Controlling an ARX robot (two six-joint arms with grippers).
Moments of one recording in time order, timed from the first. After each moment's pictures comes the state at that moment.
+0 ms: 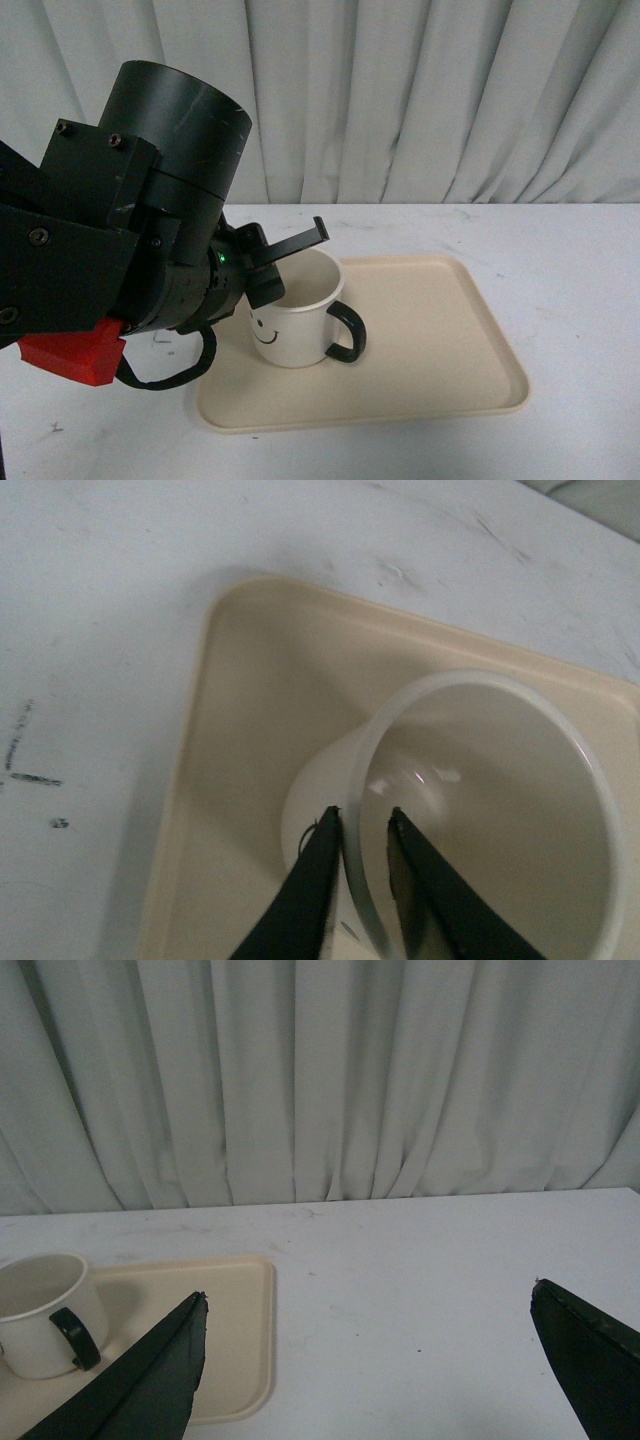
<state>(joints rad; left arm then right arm) -0.47 1.94 0.92 0.32 -0.24 -0.68 0.00 0.00 0.01 0.00 0.00 0.00</state>
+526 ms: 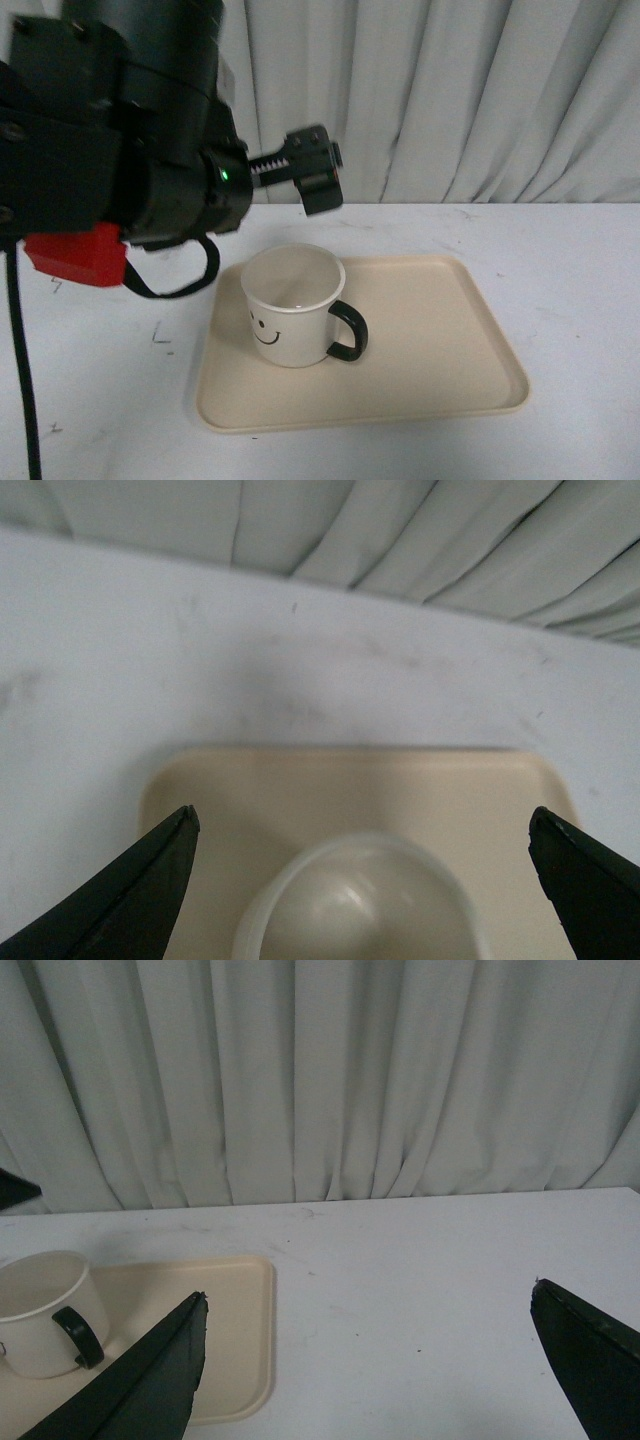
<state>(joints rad) -0.43 1.89 0.98 0.45 -0.18 -0.43 0.00 0.00 0.01 0.00 0.00 0.00</state>
